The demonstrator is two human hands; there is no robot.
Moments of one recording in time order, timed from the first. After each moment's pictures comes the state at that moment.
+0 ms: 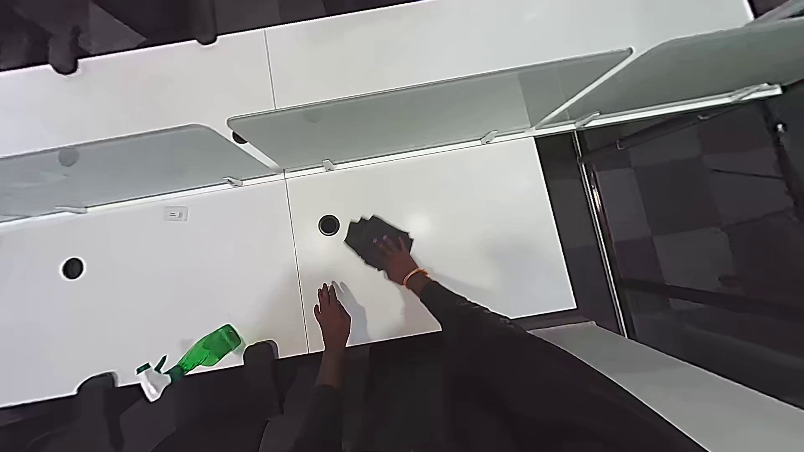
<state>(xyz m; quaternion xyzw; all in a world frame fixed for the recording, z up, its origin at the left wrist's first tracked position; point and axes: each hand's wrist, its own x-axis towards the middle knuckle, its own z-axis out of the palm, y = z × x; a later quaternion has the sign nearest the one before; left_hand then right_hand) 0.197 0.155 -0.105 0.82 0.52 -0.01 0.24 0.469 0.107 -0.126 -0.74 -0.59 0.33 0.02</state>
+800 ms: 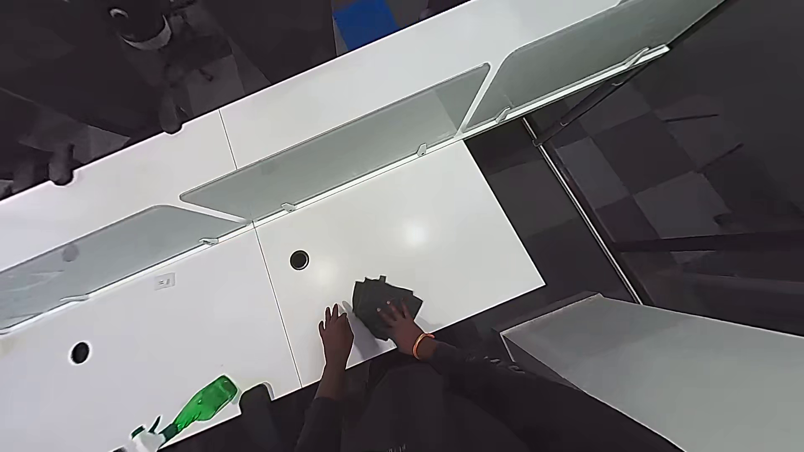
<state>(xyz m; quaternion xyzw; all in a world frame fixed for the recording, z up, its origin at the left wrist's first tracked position) 0.267 0.120 -0.083 0.88 0.40 -0.17 0.20 0.408 -0.069 -0.107 -0.72 -0.56 0.42 0.02</state>
